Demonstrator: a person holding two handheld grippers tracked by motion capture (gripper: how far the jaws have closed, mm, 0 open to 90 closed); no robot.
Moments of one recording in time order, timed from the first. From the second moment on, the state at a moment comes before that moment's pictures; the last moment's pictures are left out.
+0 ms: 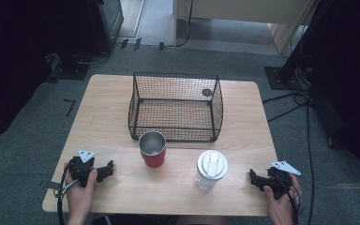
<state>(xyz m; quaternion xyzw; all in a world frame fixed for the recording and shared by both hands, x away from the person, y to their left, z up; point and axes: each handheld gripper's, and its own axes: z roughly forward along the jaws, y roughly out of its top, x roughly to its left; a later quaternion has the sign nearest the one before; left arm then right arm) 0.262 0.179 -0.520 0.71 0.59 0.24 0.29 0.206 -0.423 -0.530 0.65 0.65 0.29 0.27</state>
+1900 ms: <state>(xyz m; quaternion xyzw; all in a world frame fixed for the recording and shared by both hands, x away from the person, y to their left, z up) 0.240 0.048 -0.451 0.77 0.47 0.21 0.37 0.206 -0.423 -0.530 0.65 0.65 0.29 0.27</state>
